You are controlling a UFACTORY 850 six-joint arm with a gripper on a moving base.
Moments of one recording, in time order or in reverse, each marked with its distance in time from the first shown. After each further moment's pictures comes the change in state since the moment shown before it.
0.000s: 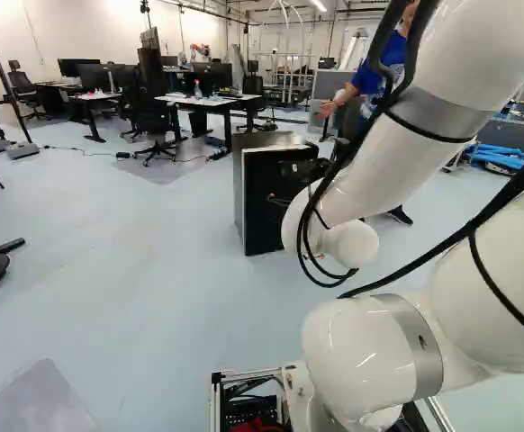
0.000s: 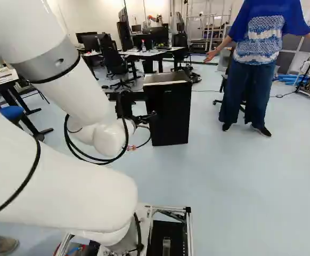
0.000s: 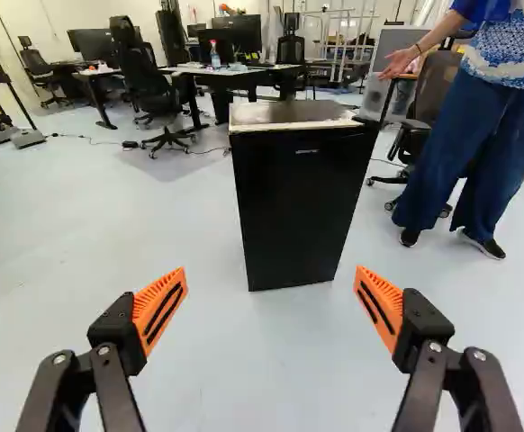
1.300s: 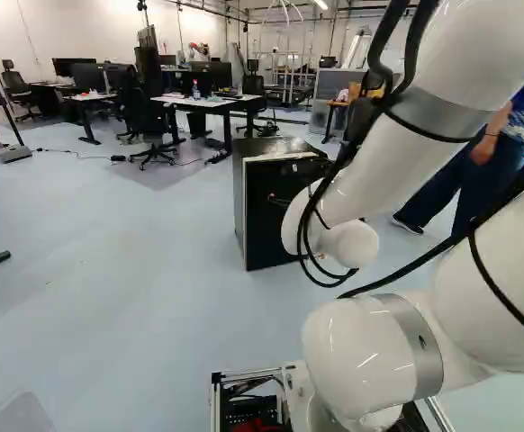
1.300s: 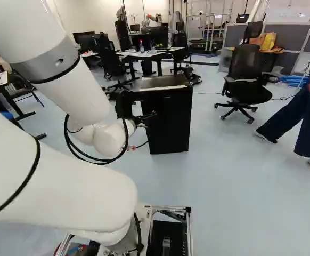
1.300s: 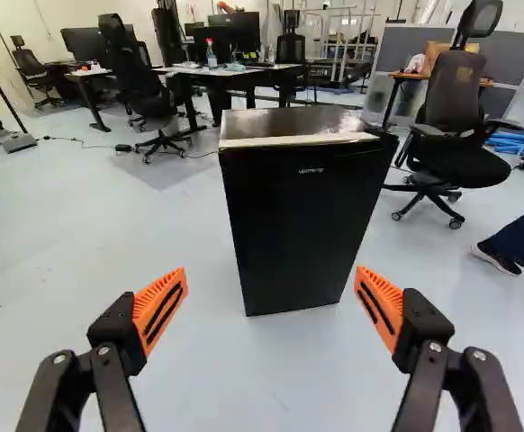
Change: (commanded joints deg) arm 0.0 0.0 0.0 0.0 0.0 0.0
